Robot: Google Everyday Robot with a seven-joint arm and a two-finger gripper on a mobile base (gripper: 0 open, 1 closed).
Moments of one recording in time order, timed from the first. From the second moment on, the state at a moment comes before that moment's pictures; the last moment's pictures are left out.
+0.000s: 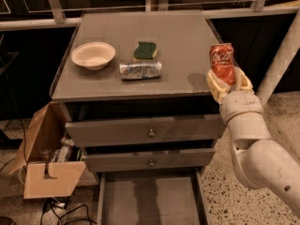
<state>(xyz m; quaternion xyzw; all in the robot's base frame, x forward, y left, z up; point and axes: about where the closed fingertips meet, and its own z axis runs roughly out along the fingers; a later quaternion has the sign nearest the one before) 0.588 -0.245 0.881 -0.03 0.64 -0.03 0.77</state>
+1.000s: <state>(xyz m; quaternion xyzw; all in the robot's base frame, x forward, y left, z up) 0.609 -0.275 0.875 0.08 0.62 -0.08 0.78</state>
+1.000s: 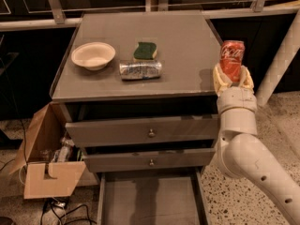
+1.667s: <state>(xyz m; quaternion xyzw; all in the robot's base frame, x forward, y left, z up) 0.634 -0.264 0.869 0.14 0.60 -0.04 0.79</state>
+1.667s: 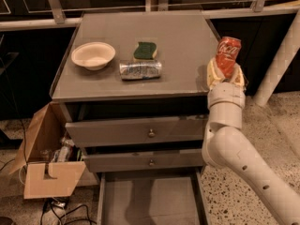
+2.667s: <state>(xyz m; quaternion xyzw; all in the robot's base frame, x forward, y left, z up) 0.634 -0.272 0.871 0.15 0.62 0.00 0.77</state>
